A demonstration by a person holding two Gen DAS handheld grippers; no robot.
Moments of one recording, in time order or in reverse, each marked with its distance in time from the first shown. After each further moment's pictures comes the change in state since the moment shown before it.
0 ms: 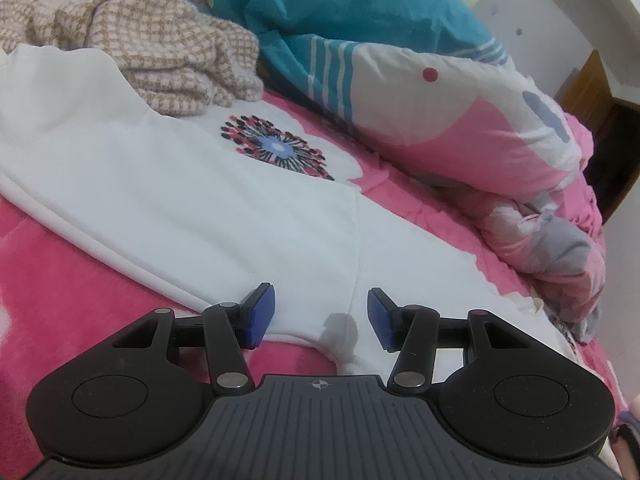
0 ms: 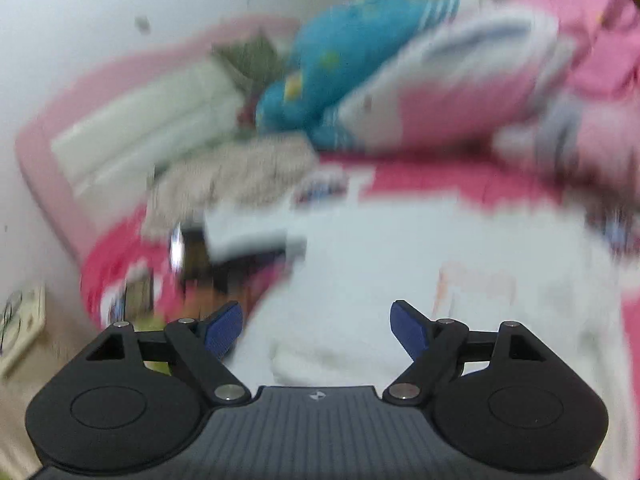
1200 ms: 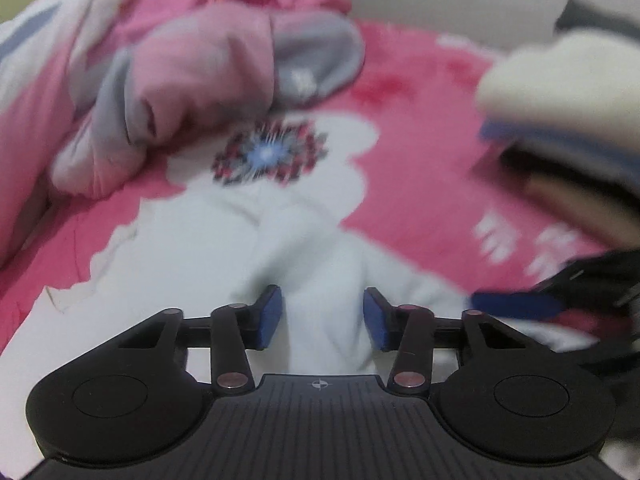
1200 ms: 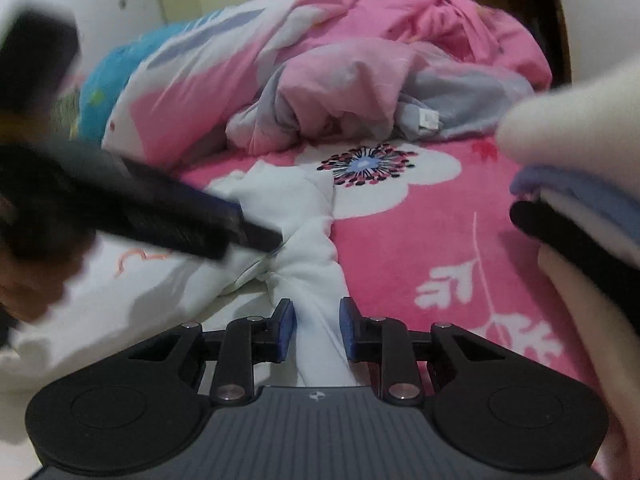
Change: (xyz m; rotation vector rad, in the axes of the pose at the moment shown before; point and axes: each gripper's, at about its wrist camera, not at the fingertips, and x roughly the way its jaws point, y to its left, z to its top) left arm 0.089 -0.390 -0.160 1.106 0.378 -0.231; right arm 0.008 -0.236 -0.089 0.253 -0.211 -0.358
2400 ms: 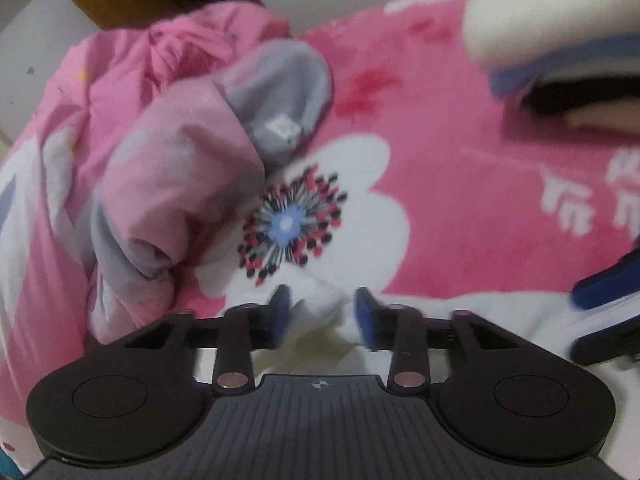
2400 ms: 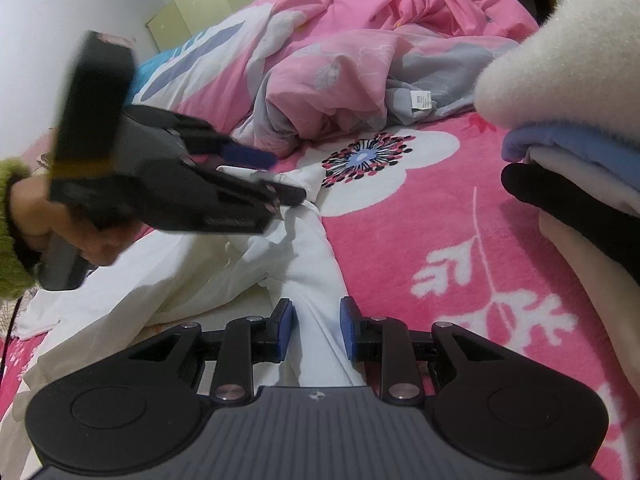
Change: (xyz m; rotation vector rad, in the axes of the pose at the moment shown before) left arm 0.033 -0.017 0.037 0.452 -0.059 0.159; right arm 0.000 -0.019 0.000 0.102 -0.002 0.077
